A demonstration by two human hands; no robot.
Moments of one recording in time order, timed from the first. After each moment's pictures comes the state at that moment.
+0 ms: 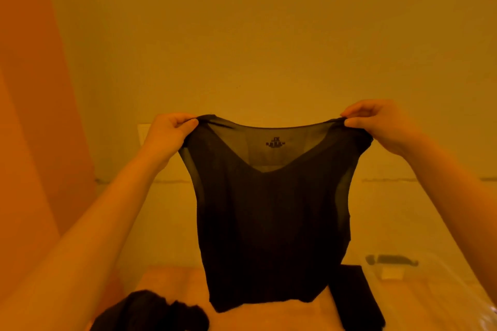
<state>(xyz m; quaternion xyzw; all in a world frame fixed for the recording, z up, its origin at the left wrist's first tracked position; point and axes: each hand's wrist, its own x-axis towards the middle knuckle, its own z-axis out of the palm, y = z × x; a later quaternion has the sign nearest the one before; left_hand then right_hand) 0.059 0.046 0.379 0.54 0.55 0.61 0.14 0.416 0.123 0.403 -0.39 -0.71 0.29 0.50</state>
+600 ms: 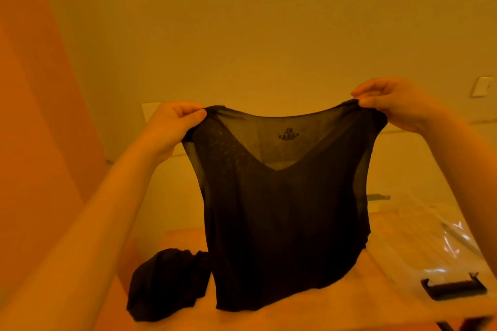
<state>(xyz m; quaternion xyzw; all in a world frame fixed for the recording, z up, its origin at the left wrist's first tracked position) 0.047 -0.080 0.362 0.62 0.48 0.55 0.28 0.422 -0.021 0.380 -0.38 -0.71 0.36 0.47</state>
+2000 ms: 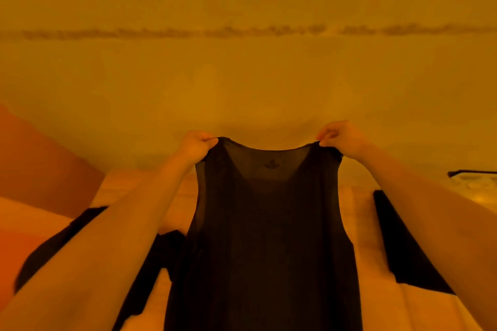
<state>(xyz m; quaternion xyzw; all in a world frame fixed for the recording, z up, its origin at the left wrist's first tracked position) 0.021 0.298 -0.049 0.43 0.77 0.29 0.38 0.332 0.381 -0.032 -0.60 -0.69 0.39 0.12</state>
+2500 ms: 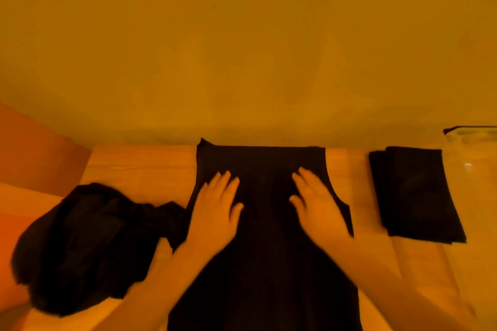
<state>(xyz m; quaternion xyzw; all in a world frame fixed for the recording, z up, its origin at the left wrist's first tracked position) 0.099 0.125 -0.113 0.69 0.70 0.10 0.15 0.314 0.179 -0.098 -0.59 -0.77 0.24 0.04</state>
